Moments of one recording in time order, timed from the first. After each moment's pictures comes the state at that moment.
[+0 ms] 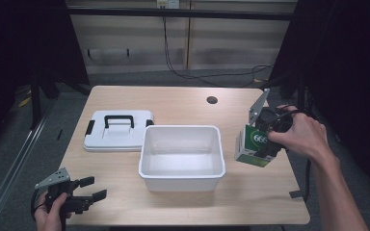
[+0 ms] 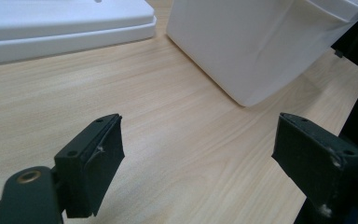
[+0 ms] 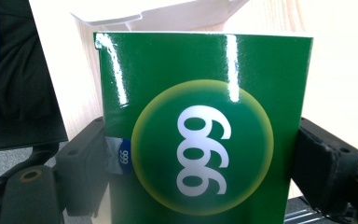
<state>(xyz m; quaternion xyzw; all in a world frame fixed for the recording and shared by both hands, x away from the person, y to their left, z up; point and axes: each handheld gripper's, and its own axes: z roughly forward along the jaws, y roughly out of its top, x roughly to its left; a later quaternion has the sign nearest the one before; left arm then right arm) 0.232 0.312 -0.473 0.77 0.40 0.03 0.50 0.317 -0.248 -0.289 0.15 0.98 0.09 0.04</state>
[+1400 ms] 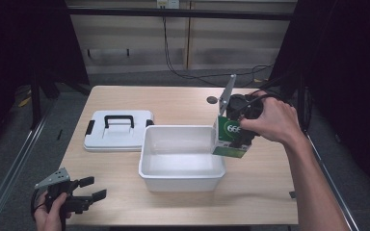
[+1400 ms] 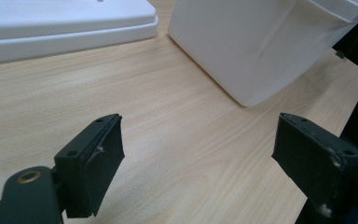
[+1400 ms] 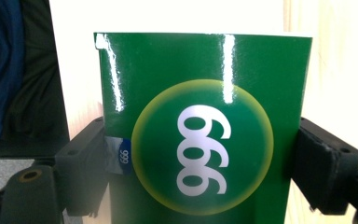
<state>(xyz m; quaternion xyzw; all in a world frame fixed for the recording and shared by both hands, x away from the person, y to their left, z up) 0.232 0.312 -0.473 0.77 0.40 0.04 0.50 0.338 -0.176 -0.263 0.09 0.99 0.09 0.03</state>
